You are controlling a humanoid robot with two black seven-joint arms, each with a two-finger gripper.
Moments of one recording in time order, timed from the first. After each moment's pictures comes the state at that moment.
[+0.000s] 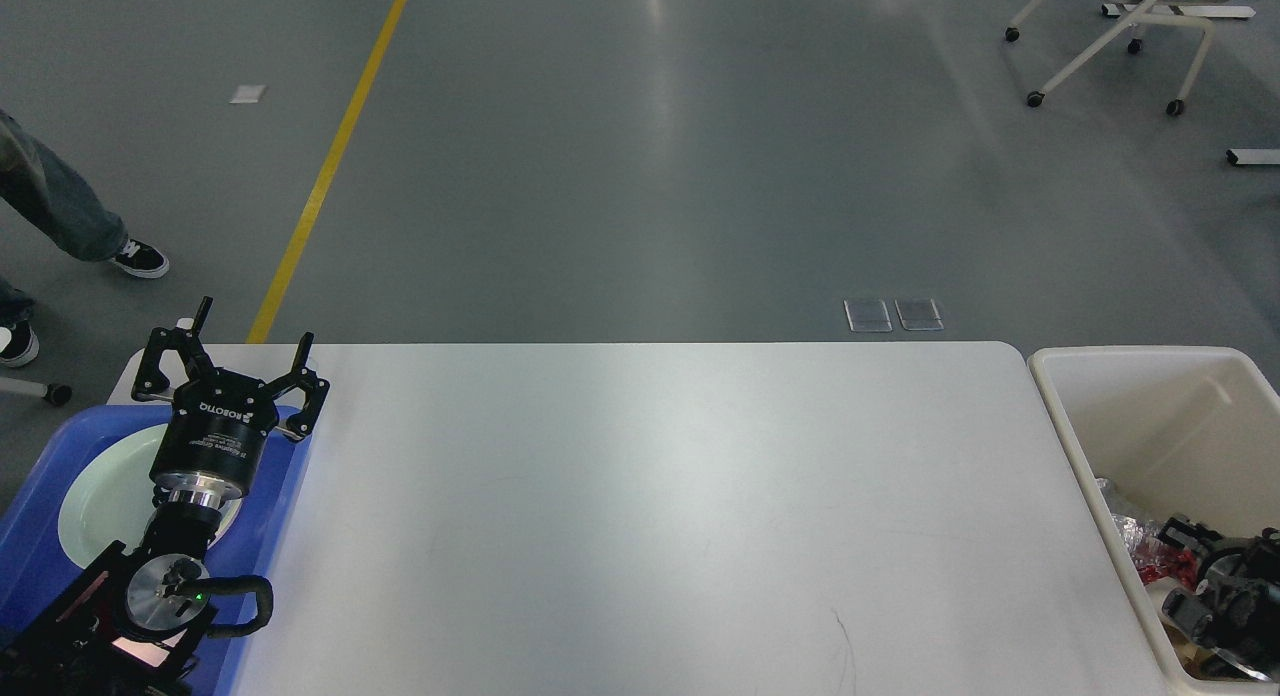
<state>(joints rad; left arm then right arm) -0.28 0.27 -1.23 -0.81 0.10 -0.55 -0.36 0.61 -0.37 -0.85 0.19 -0.10 -0.21 -0.17</state>
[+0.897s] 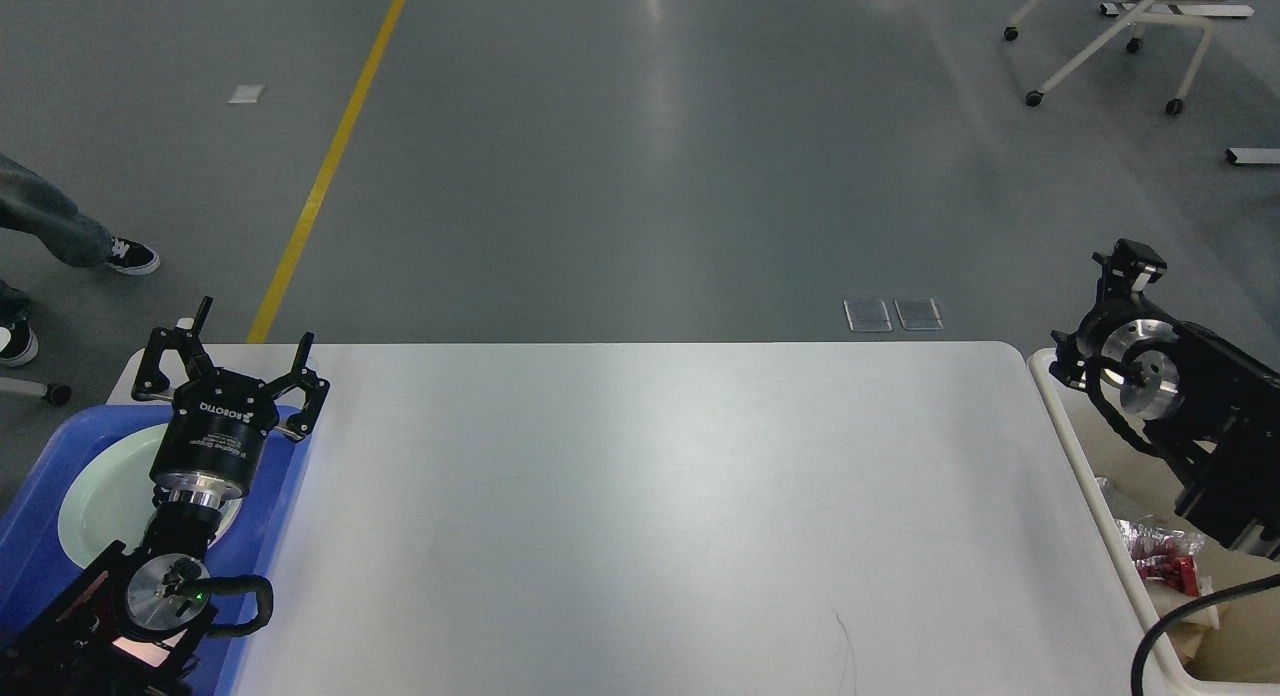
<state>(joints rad) -0.28 0.27 -1.23 -0.81 0.10 -0.55 -0.36 0.79 -0.45 0.62 0.57 -0.10 -0.19 -0.05</state>
